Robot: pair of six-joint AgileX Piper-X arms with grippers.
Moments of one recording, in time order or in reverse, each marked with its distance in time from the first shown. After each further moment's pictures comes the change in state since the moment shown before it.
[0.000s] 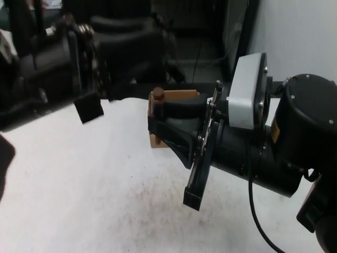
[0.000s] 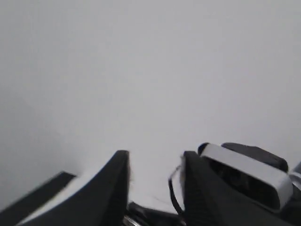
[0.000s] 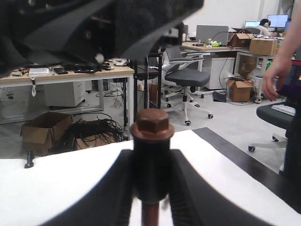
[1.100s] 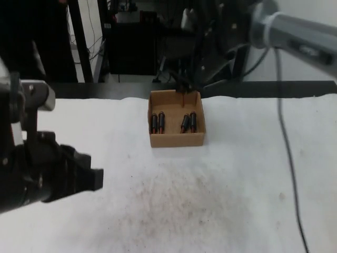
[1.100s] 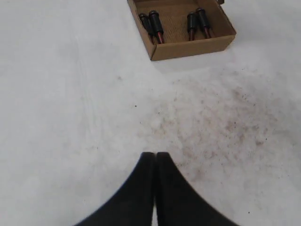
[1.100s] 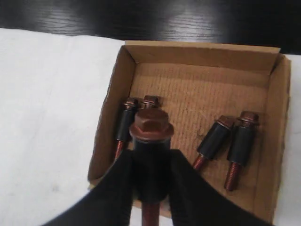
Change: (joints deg) left arm 0.0 -10.4 -0.1 72.0 -44.6 12.1; right arm -18.7 51.2 -71.6 78.0 14.5 19.1
